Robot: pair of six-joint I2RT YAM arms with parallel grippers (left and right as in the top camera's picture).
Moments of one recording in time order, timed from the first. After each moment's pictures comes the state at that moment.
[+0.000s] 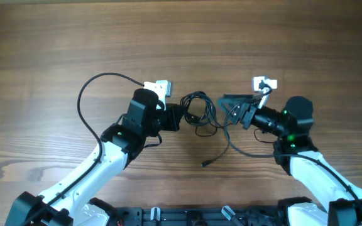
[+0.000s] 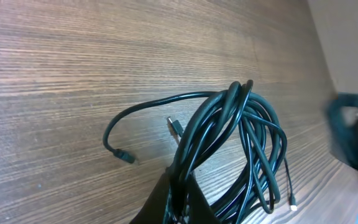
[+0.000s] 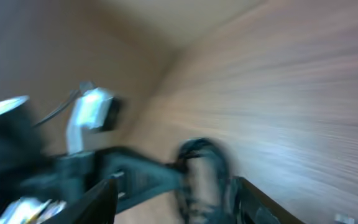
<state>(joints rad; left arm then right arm) -0.50 1.33 0.63 0.02 0.31 -0.57 0.12 1.30 0.36 0.75 -0.93 0.72</state>
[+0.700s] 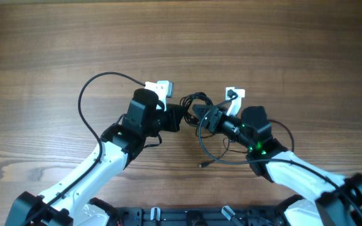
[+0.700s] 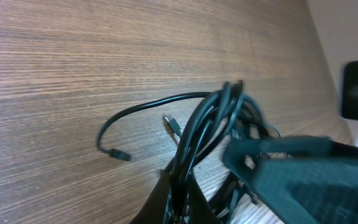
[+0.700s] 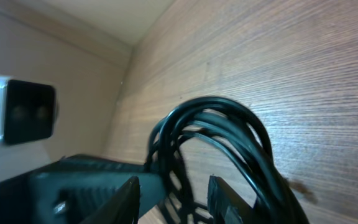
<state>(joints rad) -0.50 1.33 0.63 0.02 0.33 -0.55 0.50 1.41 0.36 0.72 -0.37 0.93</state>
